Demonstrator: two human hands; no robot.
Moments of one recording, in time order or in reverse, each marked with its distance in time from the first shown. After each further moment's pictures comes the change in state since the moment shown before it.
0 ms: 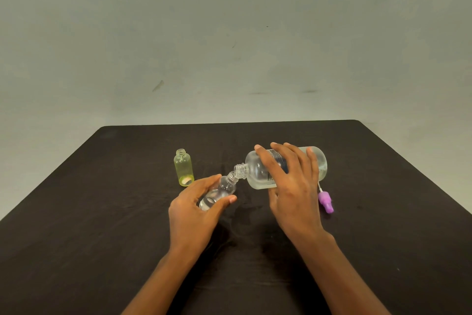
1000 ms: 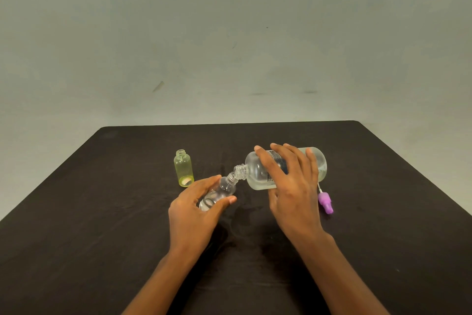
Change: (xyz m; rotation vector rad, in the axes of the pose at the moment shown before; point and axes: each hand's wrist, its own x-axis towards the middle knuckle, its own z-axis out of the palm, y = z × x) left_hand 0.000 -0.002 0.001 -0.008 0.011 0.003; right_hand -0.001 0.000 0.000 0.000 -0.012 0.007
